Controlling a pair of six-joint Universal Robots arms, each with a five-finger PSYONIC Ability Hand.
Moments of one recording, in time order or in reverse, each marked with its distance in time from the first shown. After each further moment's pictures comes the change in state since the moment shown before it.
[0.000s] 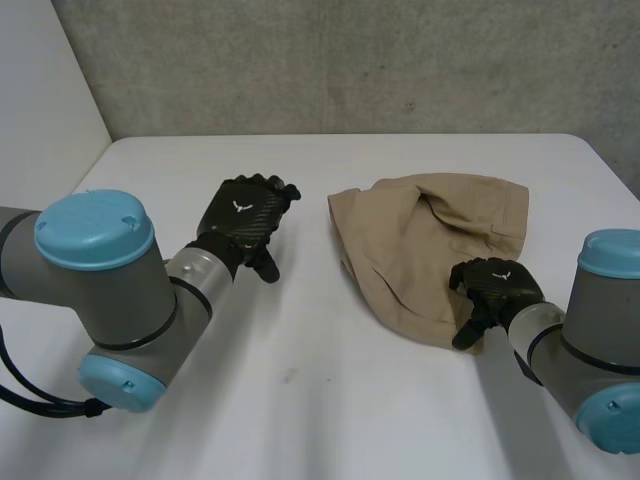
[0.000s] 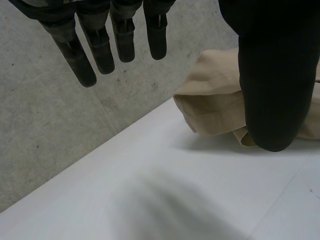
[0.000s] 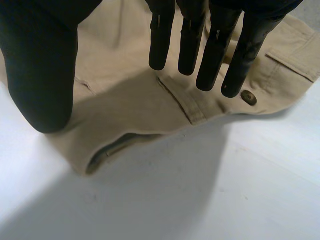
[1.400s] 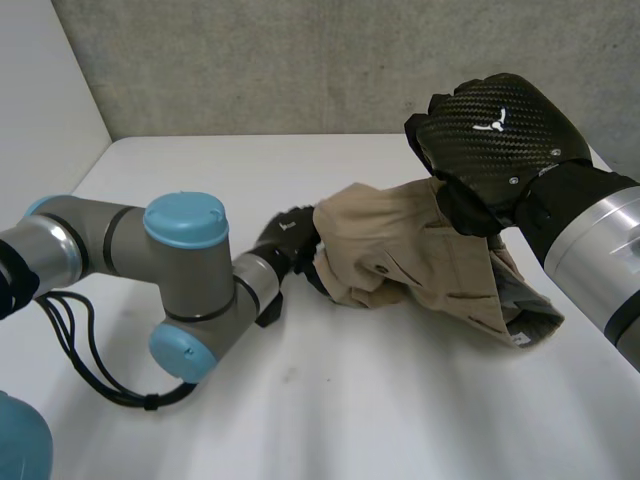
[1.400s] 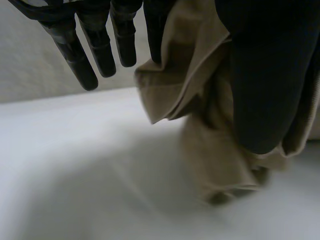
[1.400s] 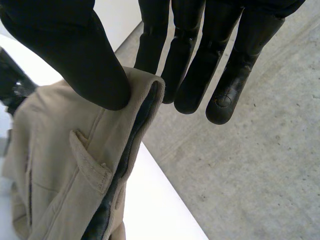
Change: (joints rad) left arm -0.057 -0.325 0.344 -0.149 0.085 -0.410; right arm 0.255 -0.568 -0.214 0.335 -0.041 -0.297; left_hand 0.004 0.022 0.005 0.010 0.025; right_hand 0.545 0.689 0.690 0.703 0.682
